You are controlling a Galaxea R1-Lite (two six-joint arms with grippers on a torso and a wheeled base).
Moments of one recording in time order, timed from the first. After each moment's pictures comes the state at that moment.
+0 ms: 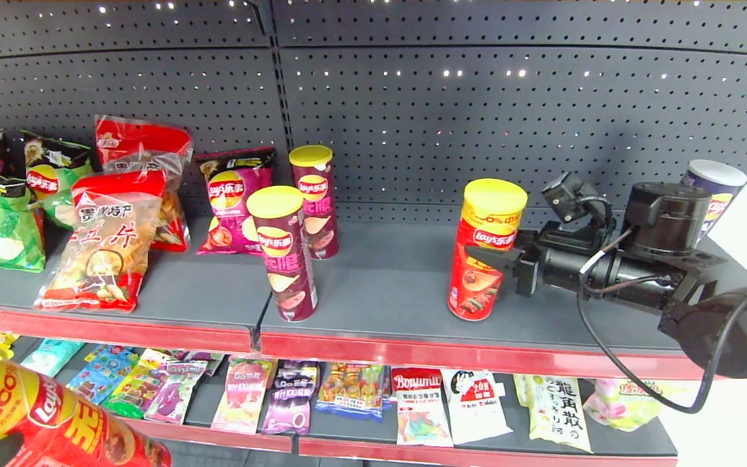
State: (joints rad) left arm -0.30 0.54 -0.48 0.15 -0.15 0.02; right arm 0.31 1.82 -0.74 -0.92 0.50 -0.16
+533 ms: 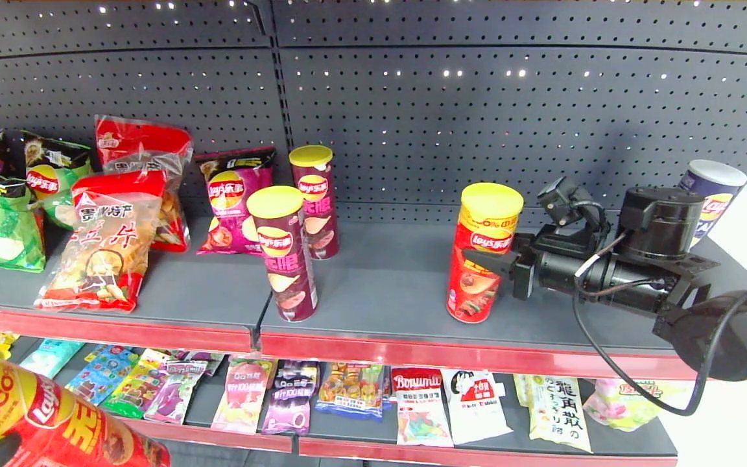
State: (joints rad) left arm -0.30 0.53 -0.48 0.15 -0.15 0.02; right arm 0.32 1.83 -0.73 -0.94 0.50 -0.16
